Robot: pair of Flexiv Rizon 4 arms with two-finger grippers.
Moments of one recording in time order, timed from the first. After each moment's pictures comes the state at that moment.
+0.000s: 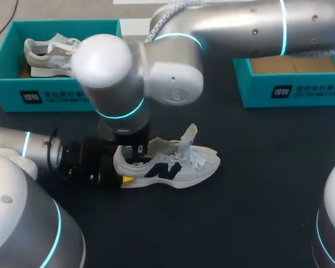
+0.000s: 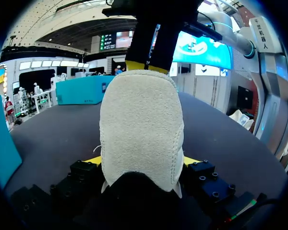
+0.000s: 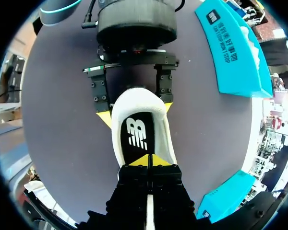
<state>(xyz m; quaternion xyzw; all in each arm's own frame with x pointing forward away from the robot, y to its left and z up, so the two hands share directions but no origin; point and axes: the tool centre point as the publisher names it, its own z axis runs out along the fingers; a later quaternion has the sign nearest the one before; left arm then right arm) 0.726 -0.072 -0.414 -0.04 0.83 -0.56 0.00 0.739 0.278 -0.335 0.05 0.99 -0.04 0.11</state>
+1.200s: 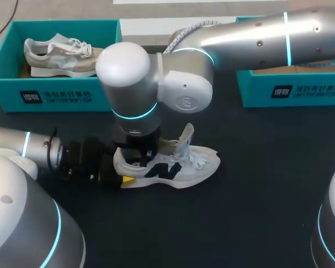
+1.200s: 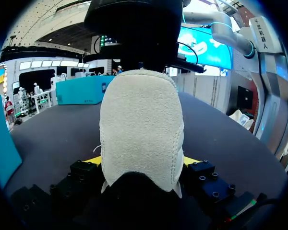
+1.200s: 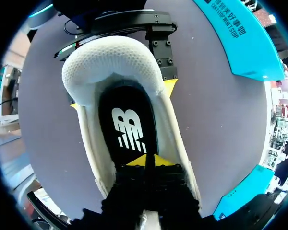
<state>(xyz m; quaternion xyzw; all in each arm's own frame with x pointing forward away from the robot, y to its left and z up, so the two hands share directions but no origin) 0.726 -0.072 -0.414 -0.04 0.83 -0.56 0.00 0.748 0.259 -0.381 0.09 0.99 -0.04 0.07</state>
